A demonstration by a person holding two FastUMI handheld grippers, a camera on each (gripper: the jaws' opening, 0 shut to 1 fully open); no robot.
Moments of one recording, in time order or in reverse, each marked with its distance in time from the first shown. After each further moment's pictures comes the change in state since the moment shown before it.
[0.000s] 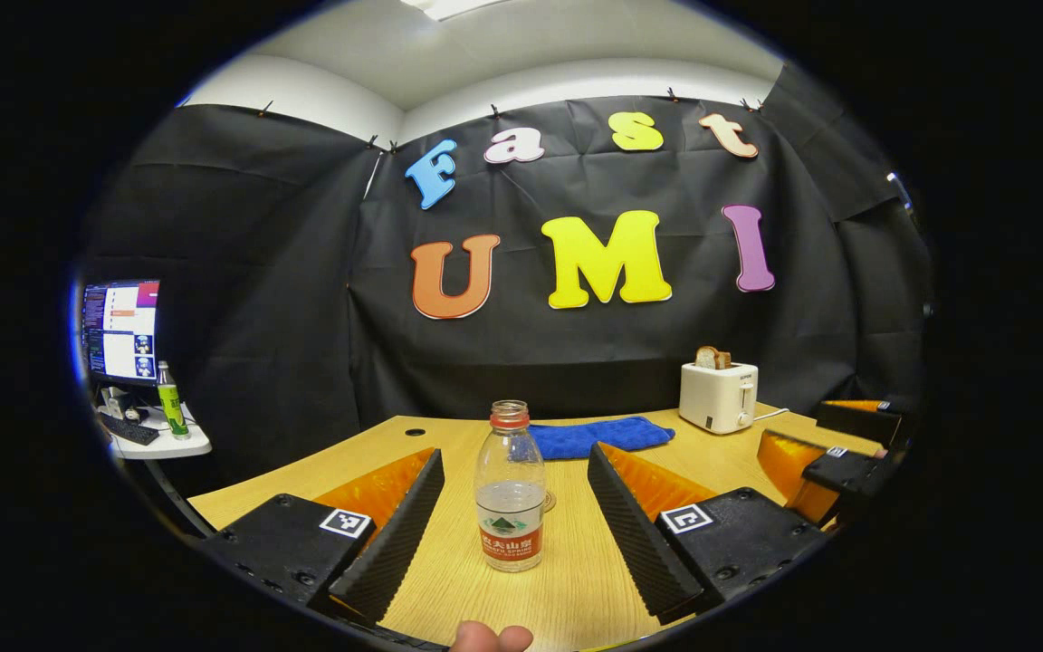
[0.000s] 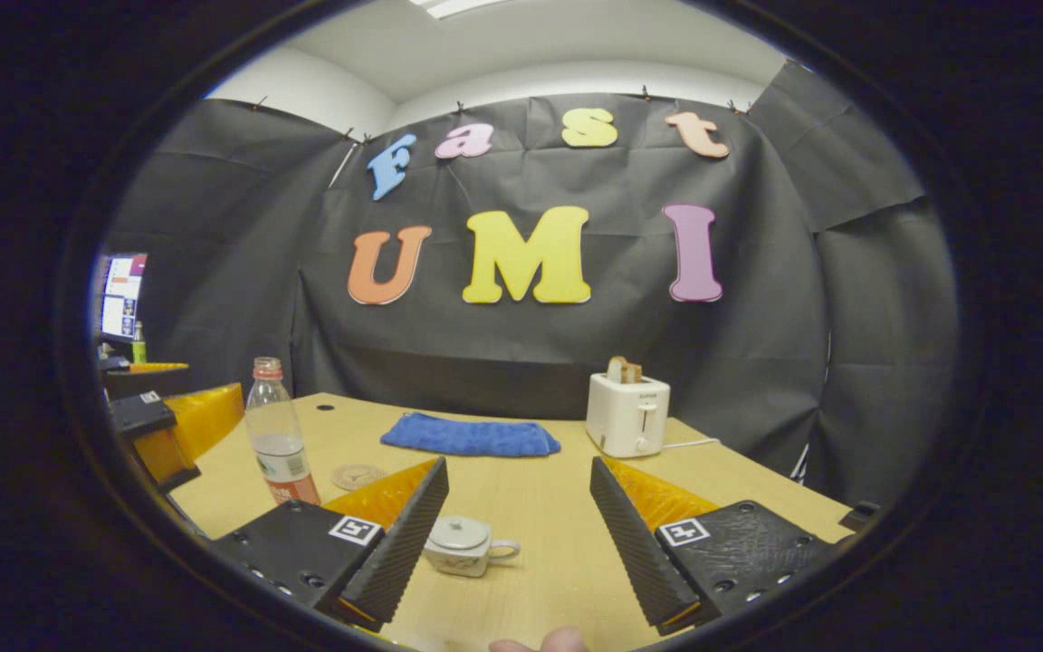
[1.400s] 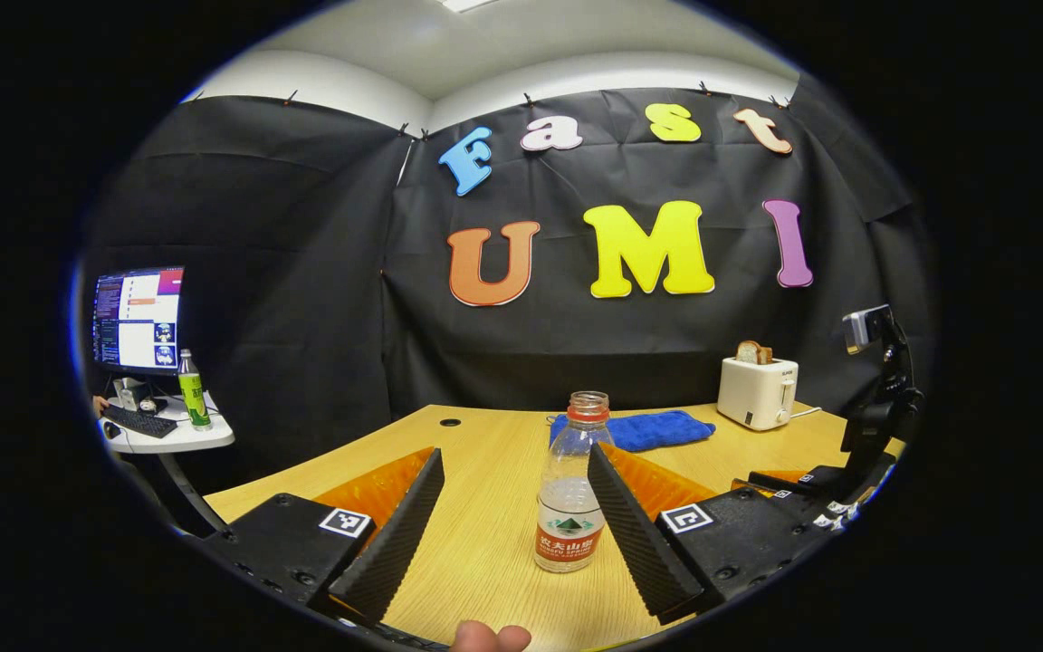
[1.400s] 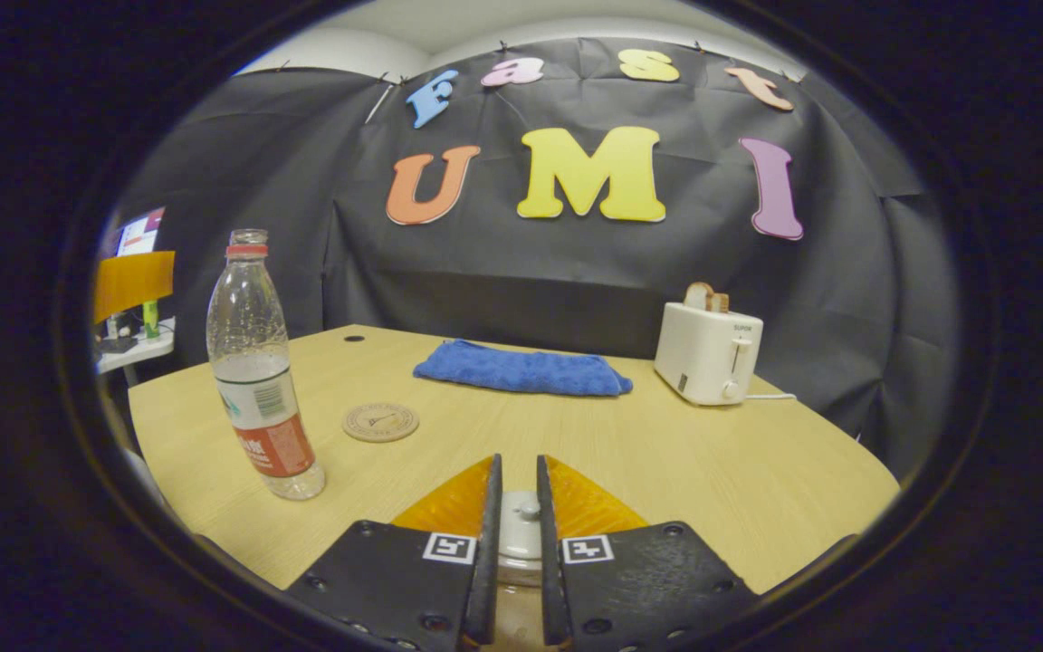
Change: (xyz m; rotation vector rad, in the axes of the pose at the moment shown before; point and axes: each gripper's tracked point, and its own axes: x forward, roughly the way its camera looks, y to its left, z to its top) left arm 0.013 0.044 -0.012 -0.021 0.043 0.091; right arm 0.082 0.057 -0.081 -0.053 0.206 0.124
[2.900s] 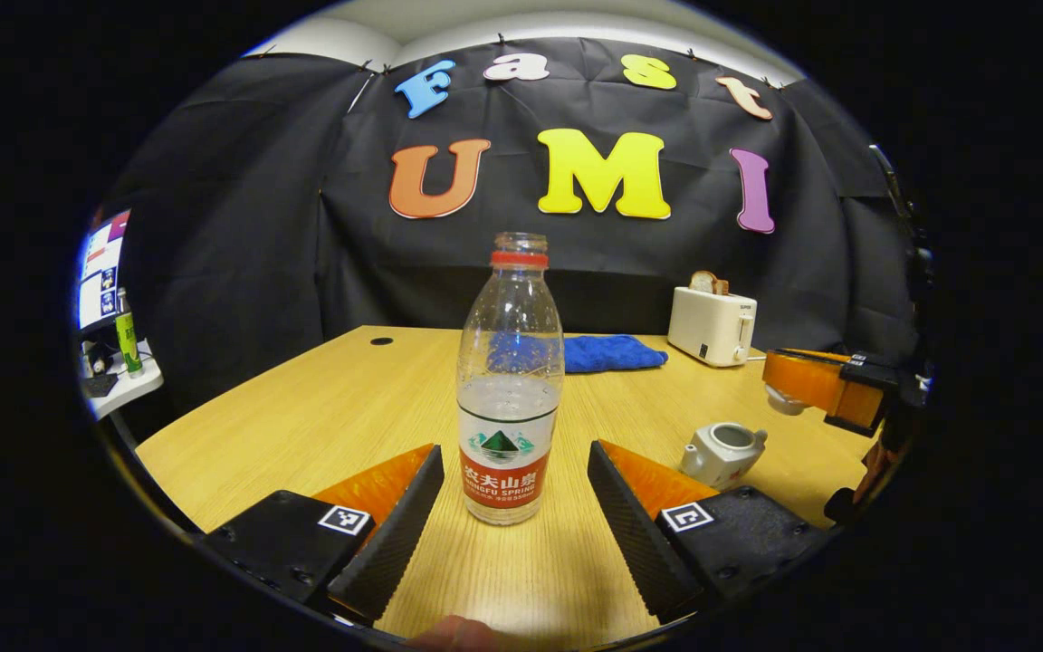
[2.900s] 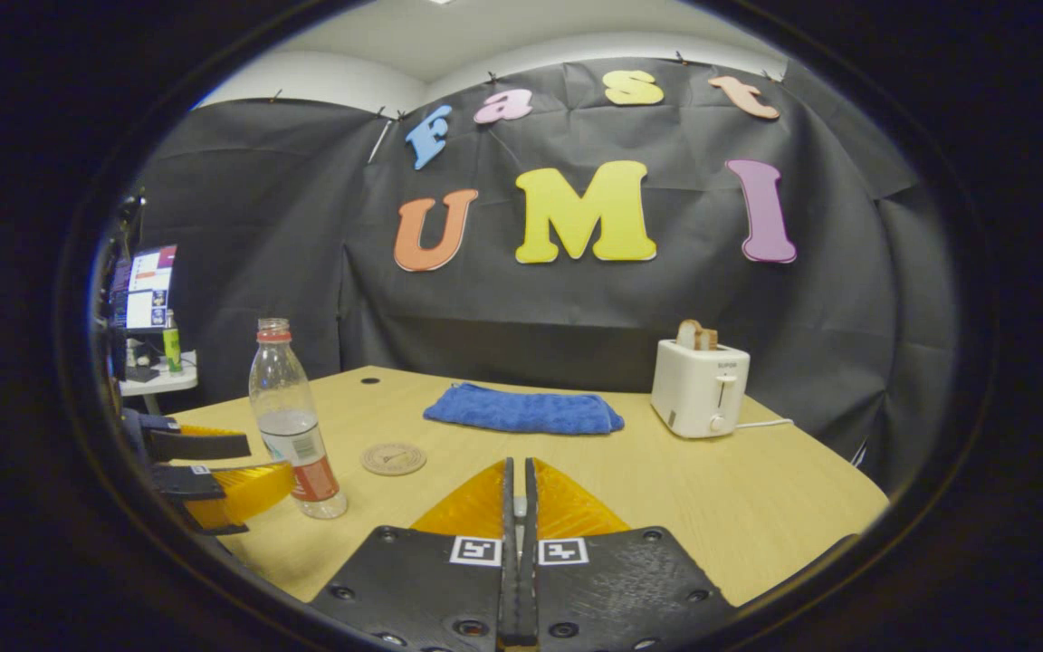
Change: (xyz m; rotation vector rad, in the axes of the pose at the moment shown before) left arm 0.021 -0.055 -0.103 -0.041 0.250 -0.203; right arm -0.046 -0.030 0.049 0.030 -0.125 0.055
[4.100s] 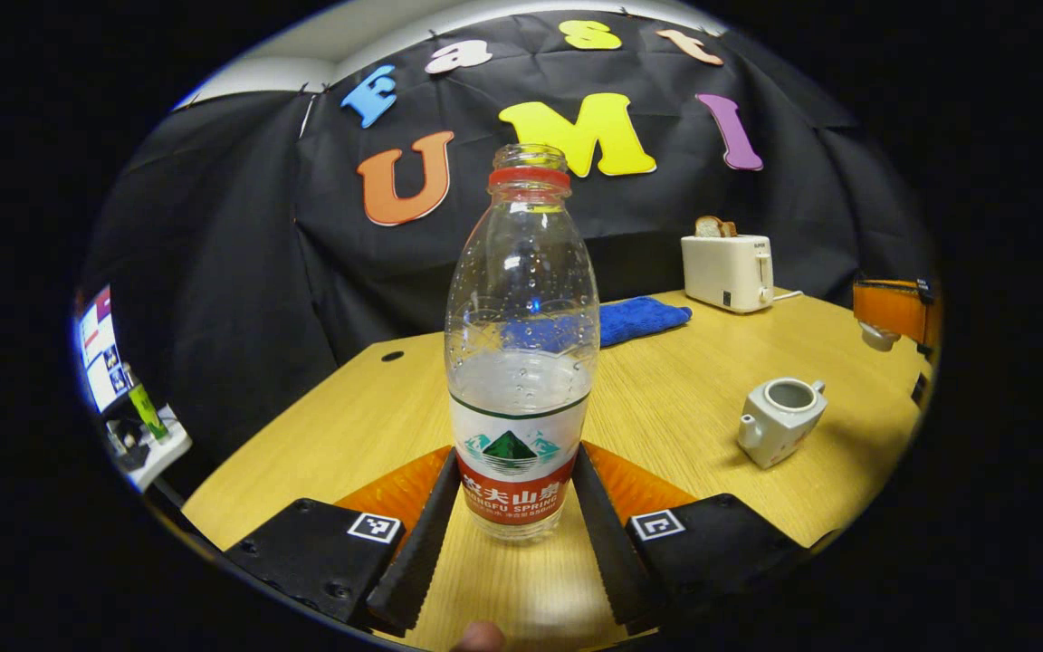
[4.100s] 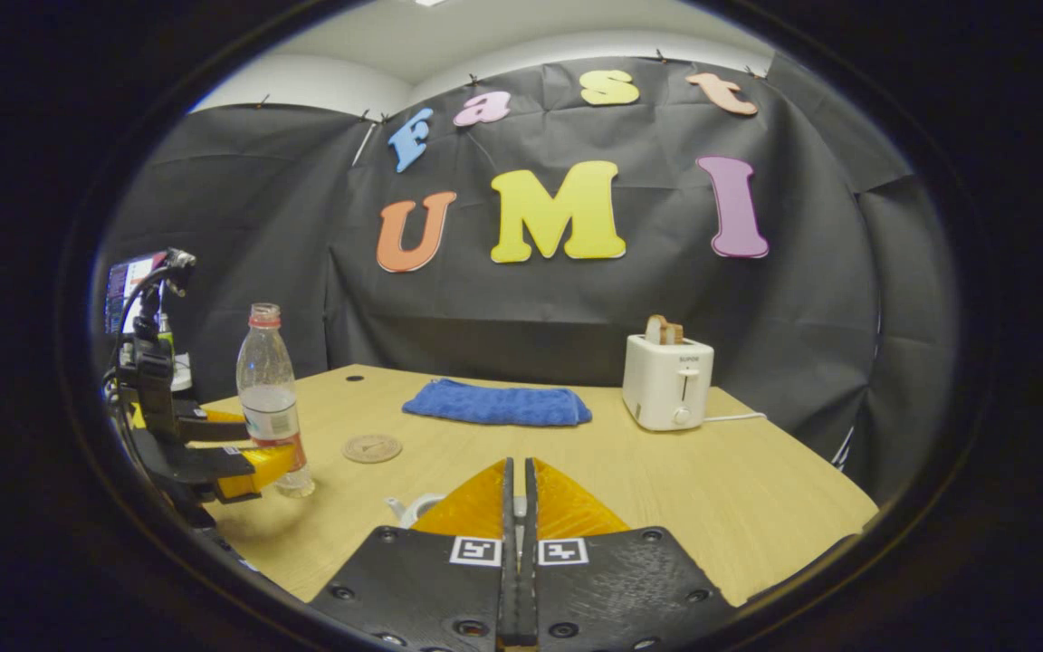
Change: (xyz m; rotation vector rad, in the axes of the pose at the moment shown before) left arm 0.021 0.018 0.008 0.304 0.038 0.089; right arm -0.027 -0.042 -0.007 0.022 0.019 -0.033
